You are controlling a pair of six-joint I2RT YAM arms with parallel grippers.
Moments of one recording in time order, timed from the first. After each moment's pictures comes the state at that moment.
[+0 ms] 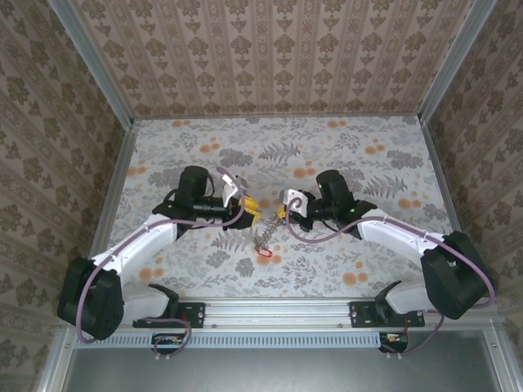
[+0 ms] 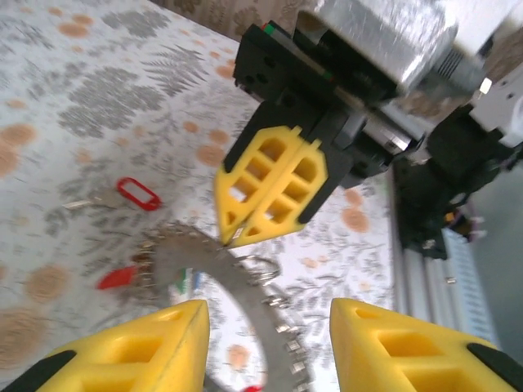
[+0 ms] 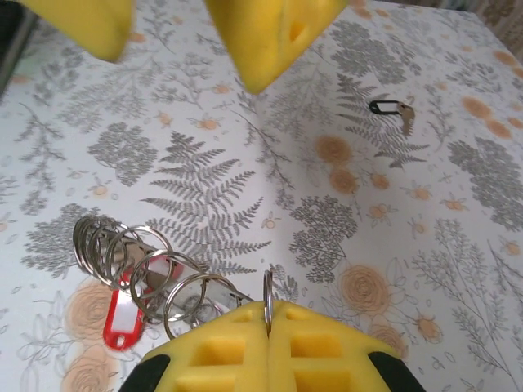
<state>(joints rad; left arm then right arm) -0.49 1.22 0.73 -0.10 0.94 0.18 0.53 1.36 0.75 -0.02 -0.63 -0.65</state>
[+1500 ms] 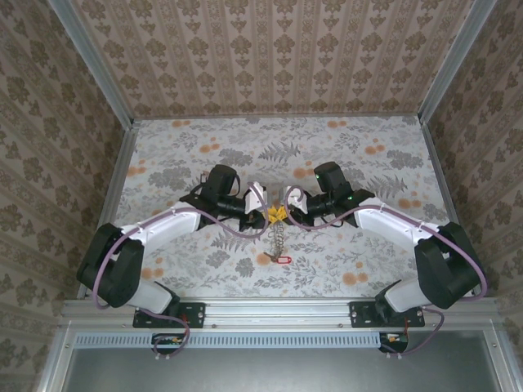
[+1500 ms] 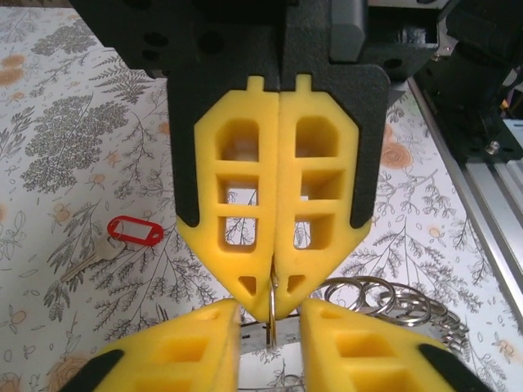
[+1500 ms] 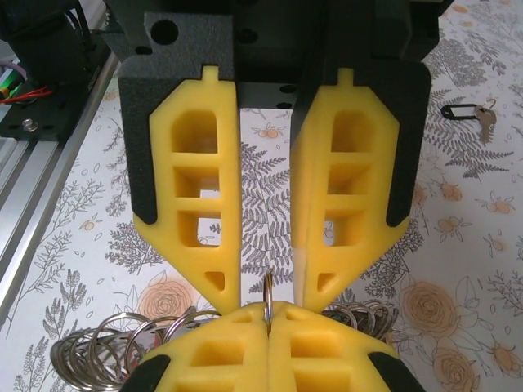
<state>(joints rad) -0.64 1.45 0.83 -0.10 0.87 0.59 0.49 1.44 0.87 -0.20 -0.80 -0.70</state>
